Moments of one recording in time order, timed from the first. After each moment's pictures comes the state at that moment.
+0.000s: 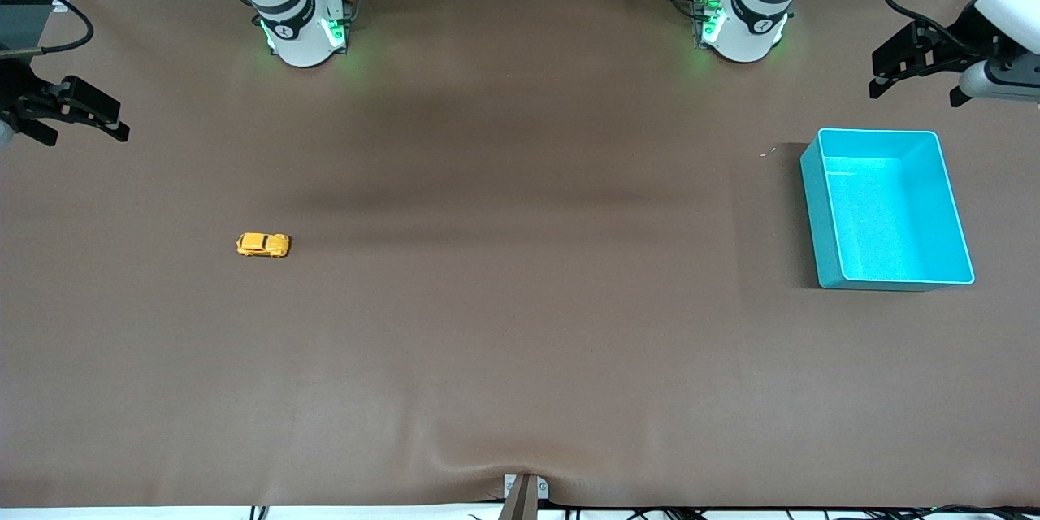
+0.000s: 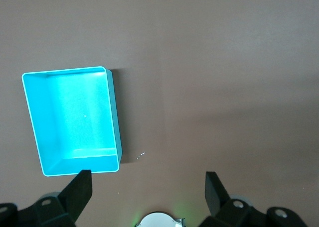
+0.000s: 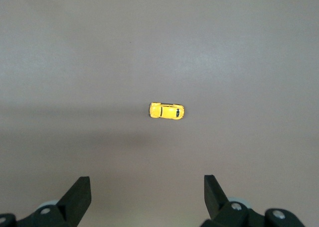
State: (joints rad) left arm -0.08 -0.05 -0.06 -1.47 -0.02 1.39 -0.01; right arm -0.08 -0.07 0.04 -1.61 0.04 1.53 -0.08
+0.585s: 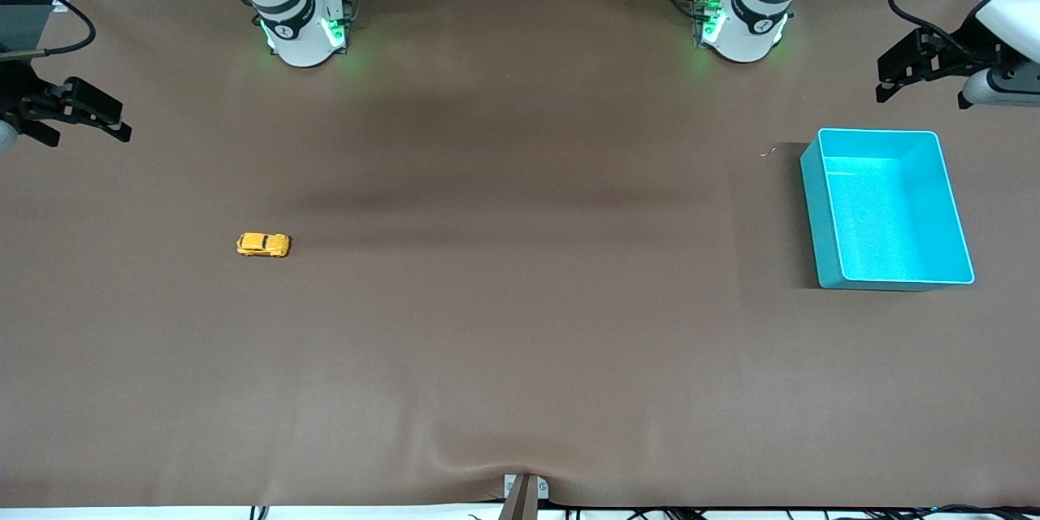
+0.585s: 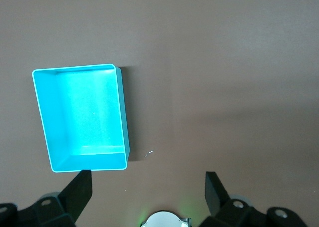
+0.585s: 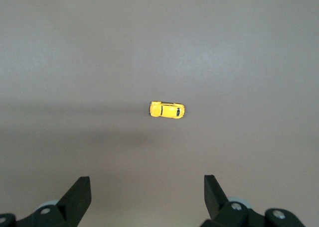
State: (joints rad) left arm -0.07 -0.05 -0.05 -1.47 0.01 1.39 -0.01; right arm -0.08 -0.06 0.04 -1.62 0.04 1.53 -0.10
